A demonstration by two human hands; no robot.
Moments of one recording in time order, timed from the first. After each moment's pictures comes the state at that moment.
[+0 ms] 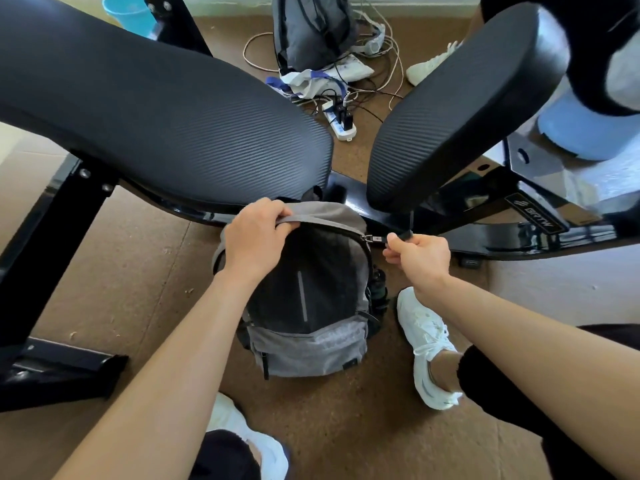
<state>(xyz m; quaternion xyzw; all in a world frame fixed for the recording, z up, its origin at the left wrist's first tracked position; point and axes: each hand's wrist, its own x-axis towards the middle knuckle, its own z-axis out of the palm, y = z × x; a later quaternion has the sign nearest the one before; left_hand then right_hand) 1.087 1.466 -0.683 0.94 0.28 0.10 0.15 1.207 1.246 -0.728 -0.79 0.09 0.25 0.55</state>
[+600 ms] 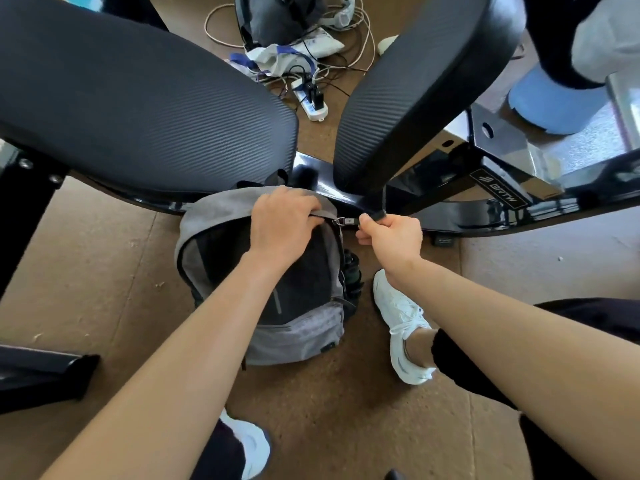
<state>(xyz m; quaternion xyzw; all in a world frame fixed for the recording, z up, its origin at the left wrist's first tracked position) 1.142 1.404 -0.712 0.98 0.14 0.08 0.06 1.214 1.236 -0.743 -0.79 0.07 0.24 0.57</state>
